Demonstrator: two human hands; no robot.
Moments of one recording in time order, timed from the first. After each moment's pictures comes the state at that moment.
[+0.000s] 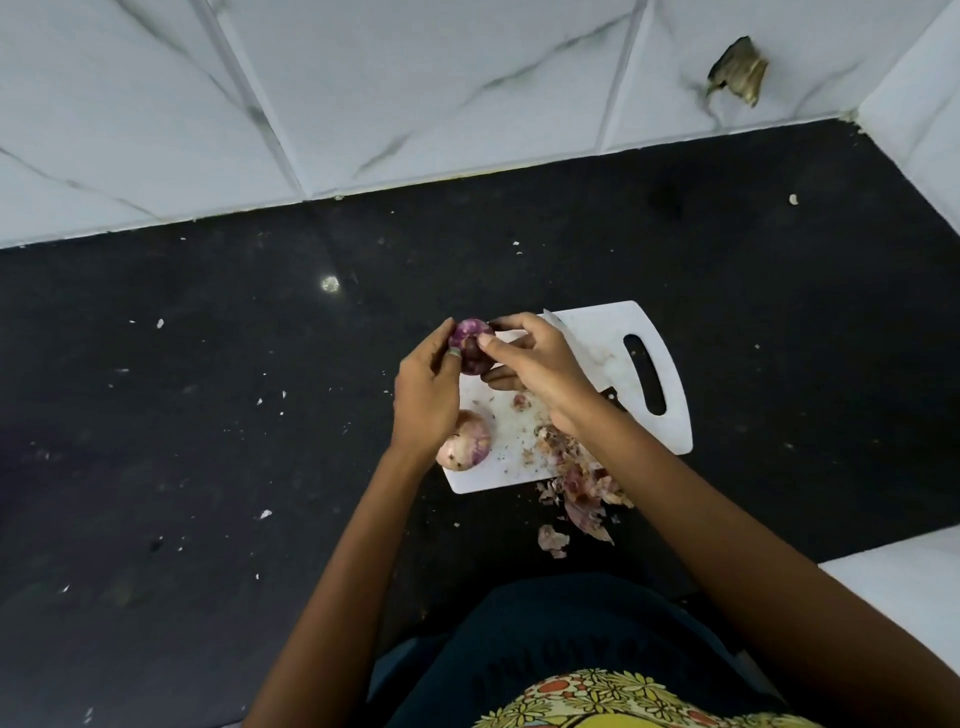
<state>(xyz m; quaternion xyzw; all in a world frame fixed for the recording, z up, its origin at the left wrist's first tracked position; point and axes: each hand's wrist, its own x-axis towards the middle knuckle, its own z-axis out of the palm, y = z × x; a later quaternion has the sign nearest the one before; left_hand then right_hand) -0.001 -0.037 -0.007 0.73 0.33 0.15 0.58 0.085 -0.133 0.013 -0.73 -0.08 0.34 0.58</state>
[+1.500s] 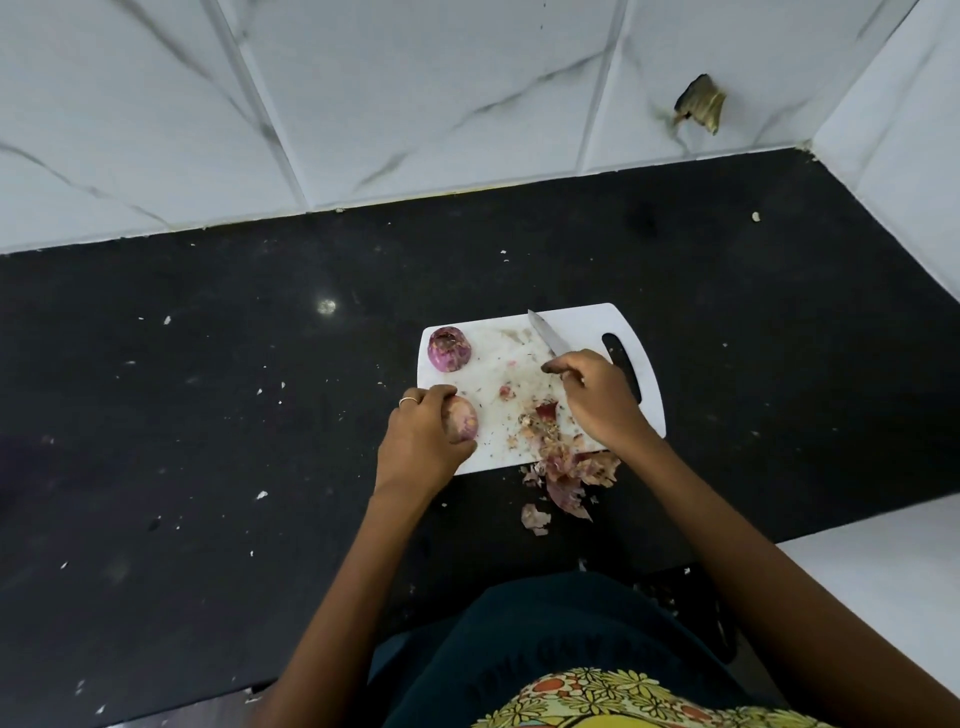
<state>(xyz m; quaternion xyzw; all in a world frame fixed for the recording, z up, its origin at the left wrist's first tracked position) -0.055 -0.065 -0.018 0.89 0.31 -0.02 0.34 0.086 -0.217 -0.007 -0.88 -0.24 0.17 0.37</state>
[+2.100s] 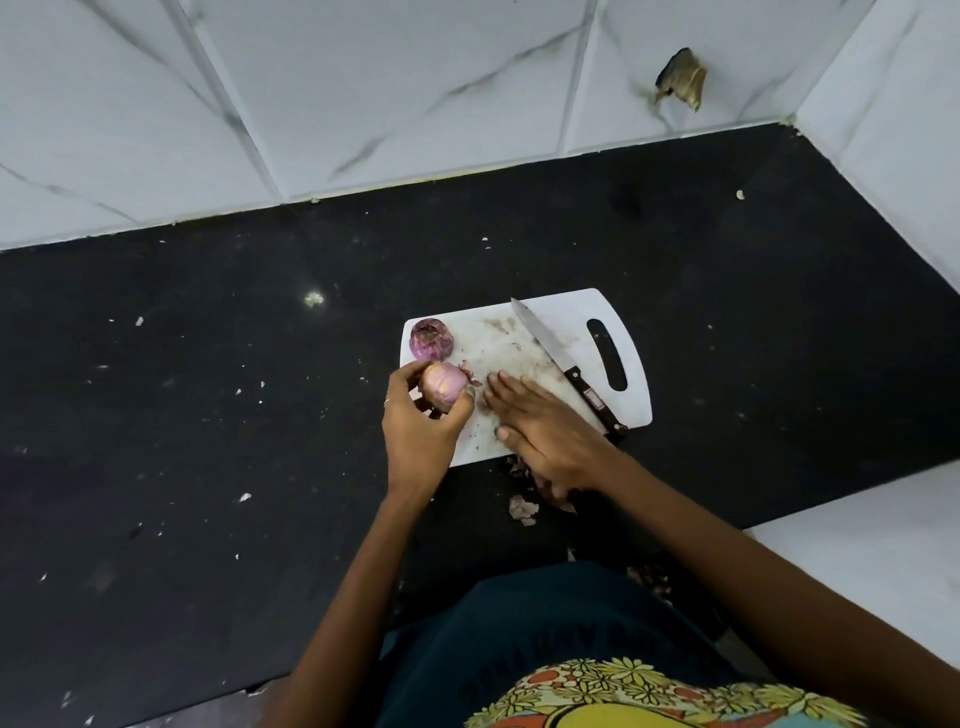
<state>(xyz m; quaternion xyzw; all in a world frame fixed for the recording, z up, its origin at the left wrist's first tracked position) -0.042 -0.088 -0.026 0.70 0.36 0.22 0.58 0.067 -0.226 -0.059 -0.81 -0.54 0.19 0.11</state>
